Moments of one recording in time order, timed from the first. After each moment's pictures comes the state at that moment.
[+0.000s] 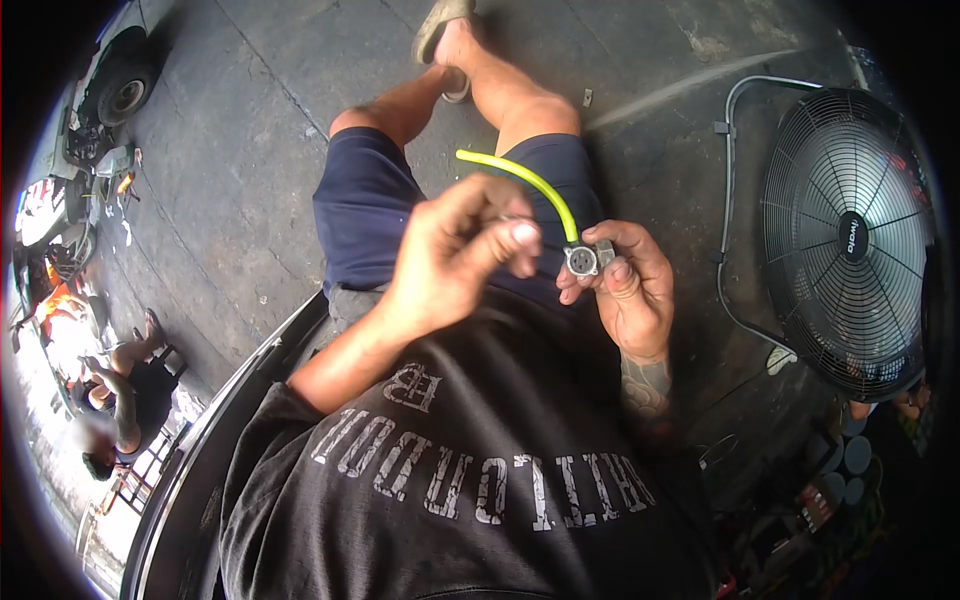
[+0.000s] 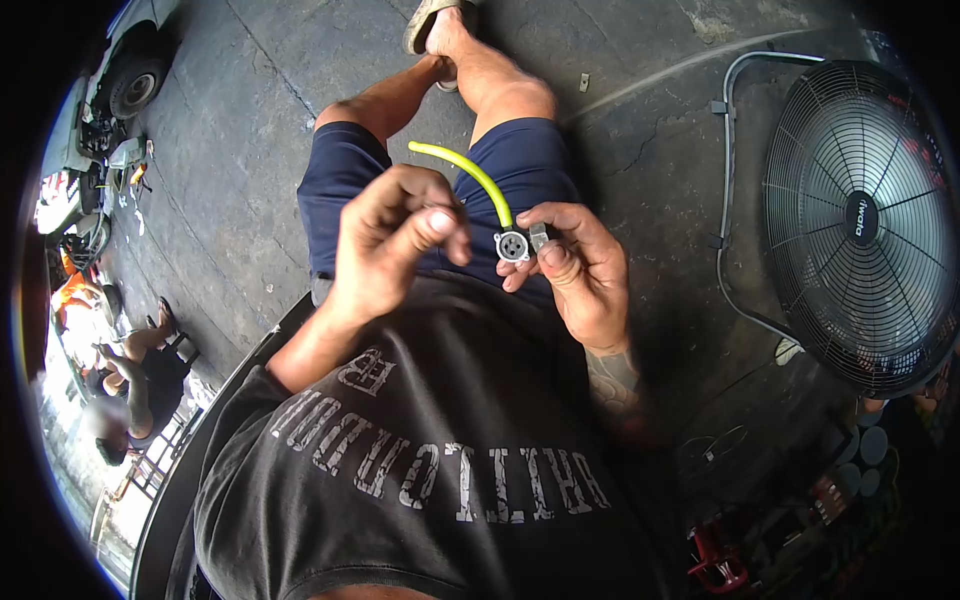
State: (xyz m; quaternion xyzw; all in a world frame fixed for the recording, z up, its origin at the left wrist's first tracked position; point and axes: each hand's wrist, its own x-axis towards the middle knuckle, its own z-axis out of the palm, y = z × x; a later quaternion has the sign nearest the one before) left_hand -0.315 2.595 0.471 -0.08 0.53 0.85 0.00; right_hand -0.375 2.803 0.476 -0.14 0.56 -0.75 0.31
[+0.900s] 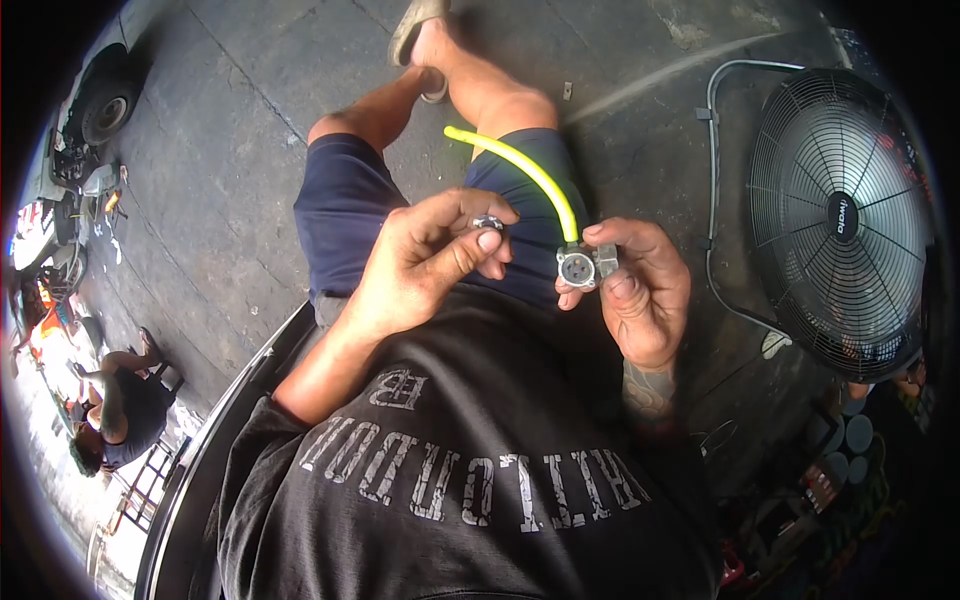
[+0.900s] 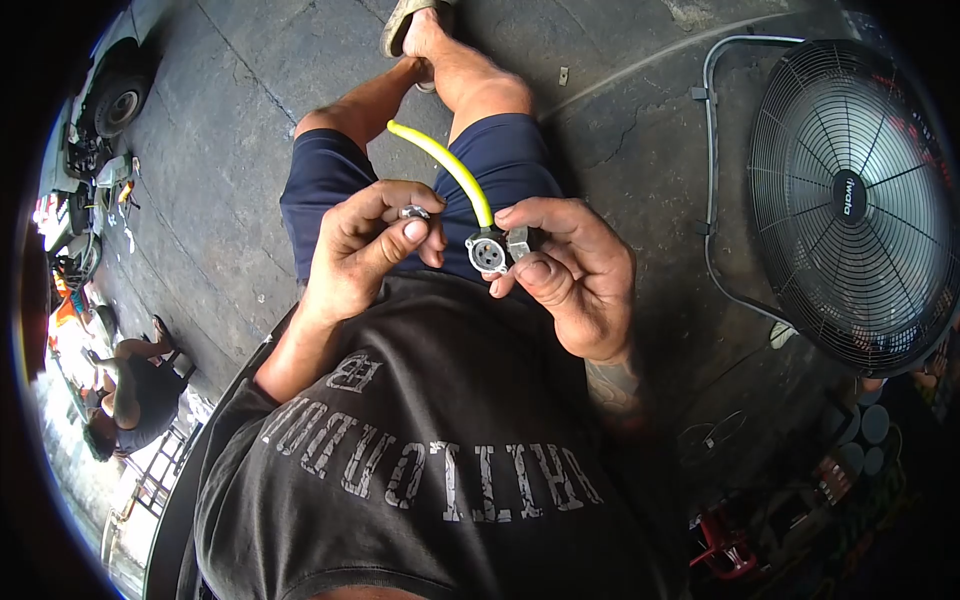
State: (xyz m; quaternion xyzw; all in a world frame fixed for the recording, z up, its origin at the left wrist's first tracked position) left_hand -0.311 2.585 0.468 -0.05 0.54 0.84 0.06; right_hand -0.382 2.801 0.508 -0.21 0.57 -0.75 0.26
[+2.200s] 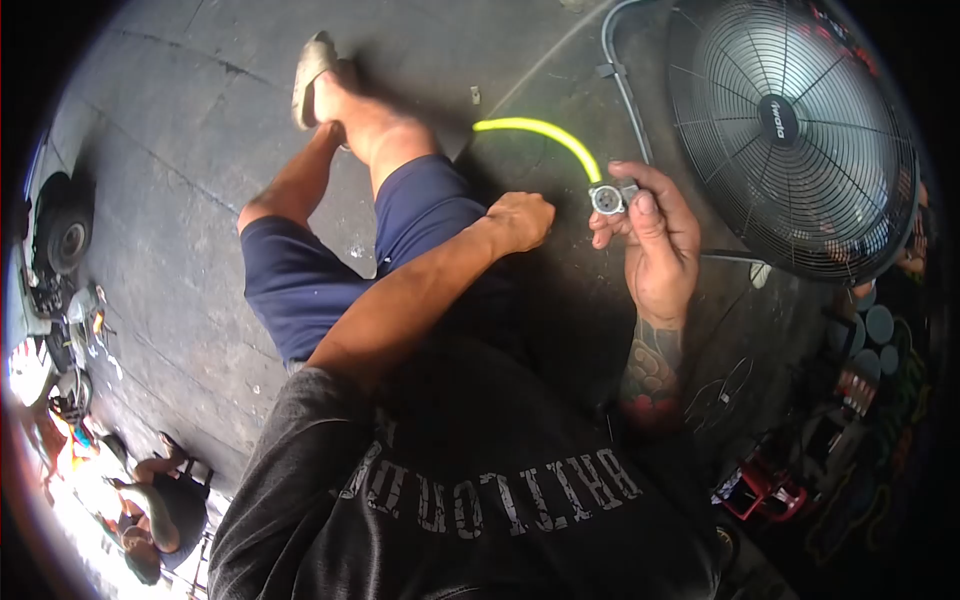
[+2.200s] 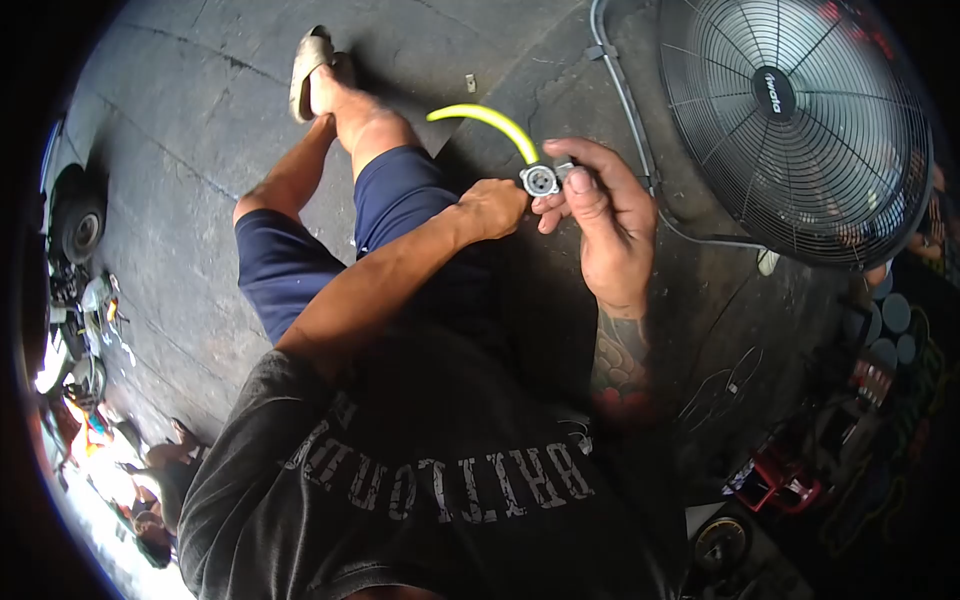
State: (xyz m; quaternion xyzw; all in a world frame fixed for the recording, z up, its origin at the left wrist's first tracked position) left_hand -0.451 2.770 0.359 0.28 0.87 0.27 0.30; right_hand -0.418 2.880 0.522 -0.08 0.72 -0.69 0.07
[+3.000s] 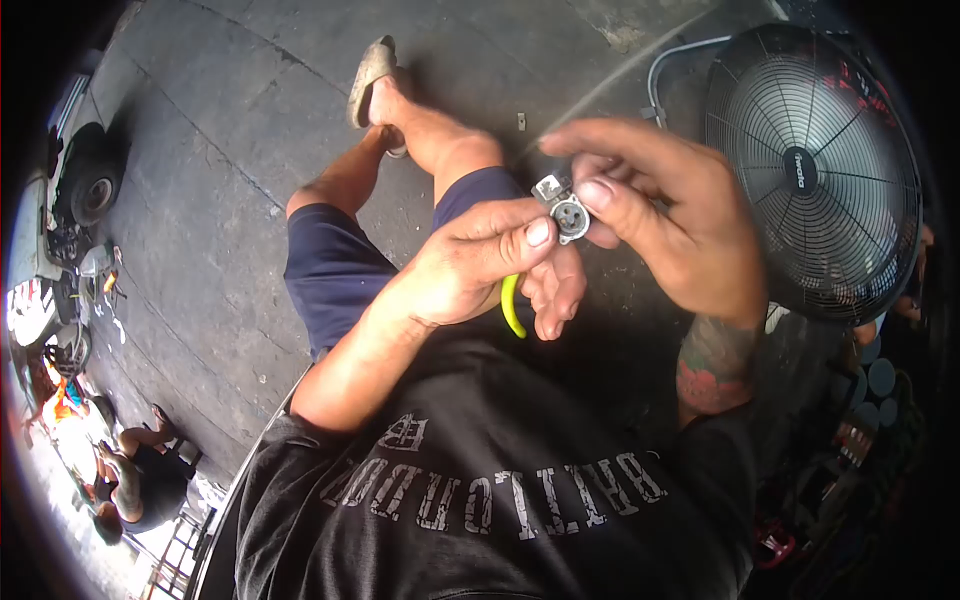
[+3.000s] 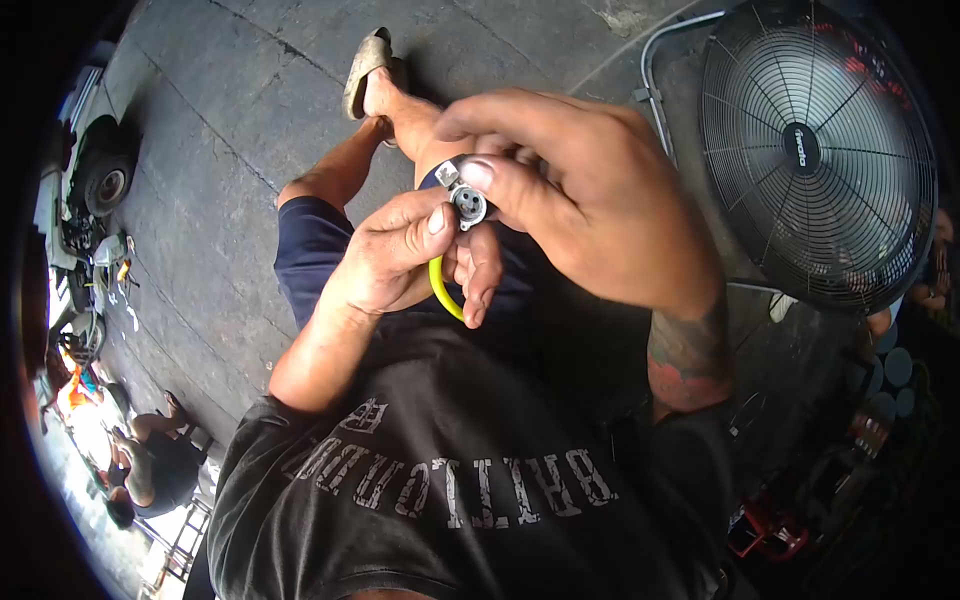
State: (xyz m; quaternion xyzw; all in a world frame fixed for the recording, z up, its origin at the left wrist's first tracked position) left_hand -0.382 2.621 0.491 0.21 0.22 0.92 0.25; right_hand -0.455 2.783 0.615 -0.33 0.81 -0.43 0.20
